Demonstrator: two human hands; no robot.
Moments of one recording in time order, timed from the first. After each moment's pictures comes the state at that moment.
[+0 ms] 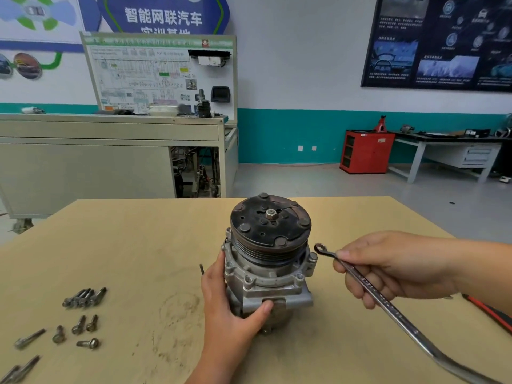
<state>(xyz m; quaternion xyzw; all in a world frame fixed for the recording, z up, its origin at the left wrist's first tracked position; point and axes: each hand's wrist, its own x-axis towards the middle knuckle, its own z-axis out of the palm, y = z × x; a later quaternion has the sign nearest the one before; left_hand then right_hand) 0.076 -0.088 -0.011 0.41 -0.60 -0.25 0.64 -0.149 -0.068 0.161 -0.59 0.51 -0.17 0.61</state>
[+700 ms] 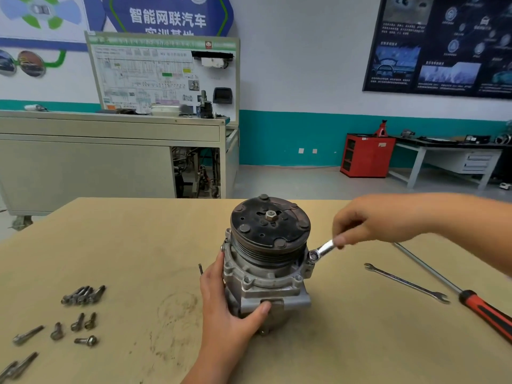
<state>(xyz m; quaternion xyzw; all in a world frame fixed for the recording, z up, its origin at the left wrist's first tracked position) 0.076 -0.086 -0.009 0.41 -0.60 -0.25 0.64 -0.153 -0.109 0.200 -0.82 0.56 0.06 0.11</state>
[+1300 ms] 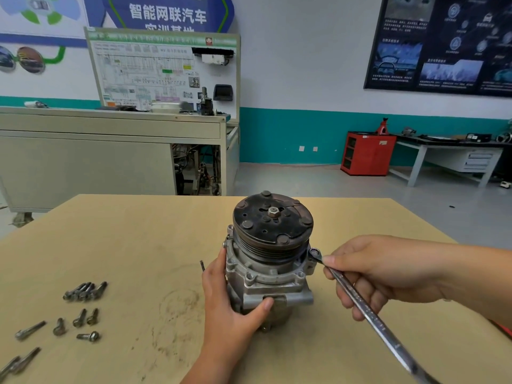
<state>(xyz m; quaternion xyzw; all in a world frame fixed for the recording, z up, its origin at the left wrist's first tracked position) 0.076 -0.085 -0.008 0.41 -0.59 -0.26 0.64 -0.131 -0.062 0.161 -0.61 0.55 -0.12 0.56</state>
